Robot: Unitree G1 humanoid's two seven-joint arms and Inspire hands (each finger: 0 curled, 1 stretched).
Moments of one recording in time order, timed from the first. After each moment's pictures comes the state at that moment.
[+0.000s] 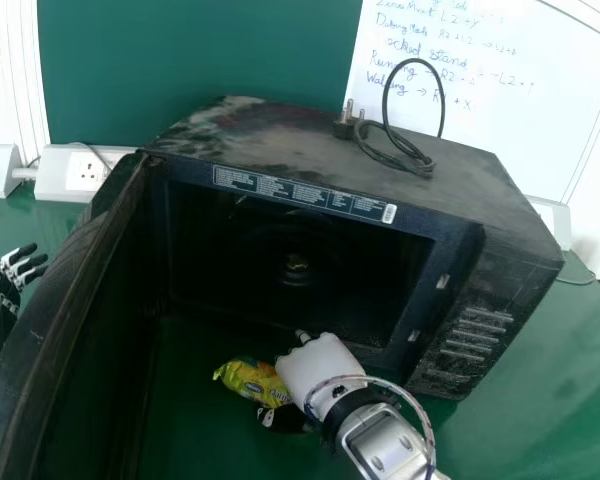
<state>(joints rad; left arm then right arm) -0.02 0.17 0.37 -0.04 -0.25 -0.34 -0.08 -0.36 -0.43 0.41 -0.44 -1.49 -0.05 0.96</state>
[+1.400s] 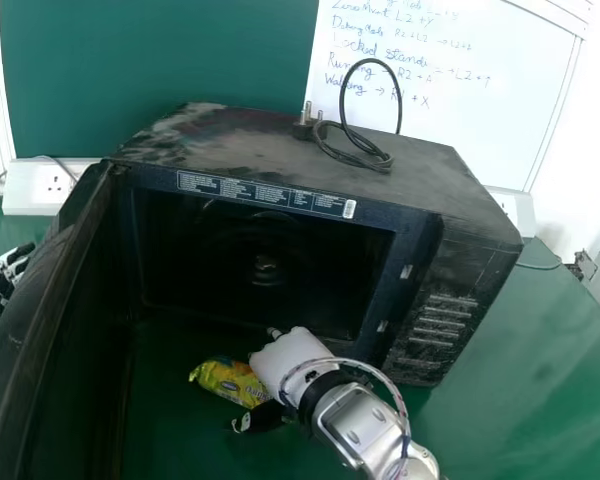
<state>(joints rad) -0.02 0.17 0.37 -0.05 -0.25 -0.34 -0.07 -0.50 -0.43 0.49 -0.30 -1.40 -0.05 0.94</state>
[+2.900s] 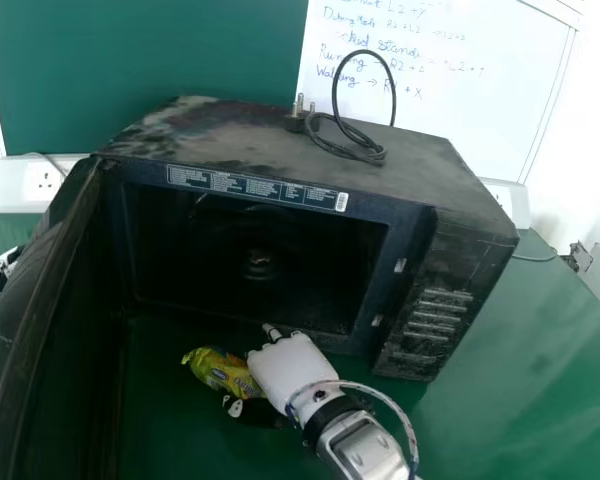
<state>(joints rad) -0.02 0.17 0.37 -0.06 -0.25 -0.34 -0.07 -0.34 -0.40 0.46 -0.32 -1.38 0.05 0.65</state>
